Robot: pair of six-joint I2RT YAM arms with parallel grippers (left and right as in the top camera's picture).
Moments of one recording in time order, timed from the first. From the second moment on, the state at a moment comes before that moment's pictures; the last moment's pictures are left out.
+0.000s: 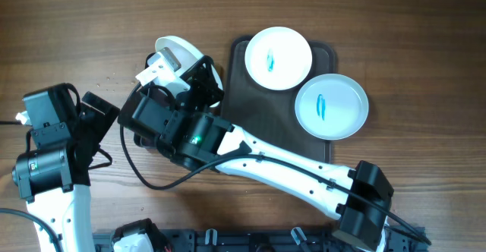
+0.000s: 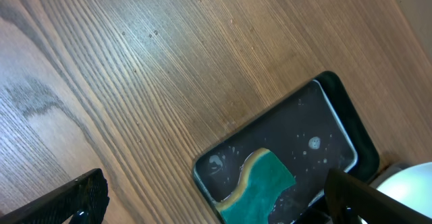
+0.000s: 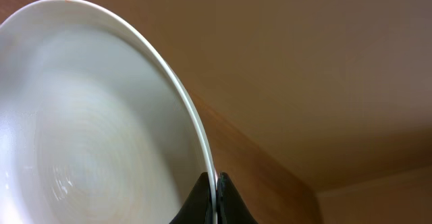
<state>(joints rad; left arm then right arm) 0.28 1.01 1.08 -1.05 -0.12 -0.71 1.16 1.96 1.83 -0.70 1.22 -0.04</state>
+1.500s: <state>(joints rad) 0.28 1.01 1.08 -1.05 -0.12 -0.71 1.09 1.96 1.83 -0.85 1.06 0.30</state>
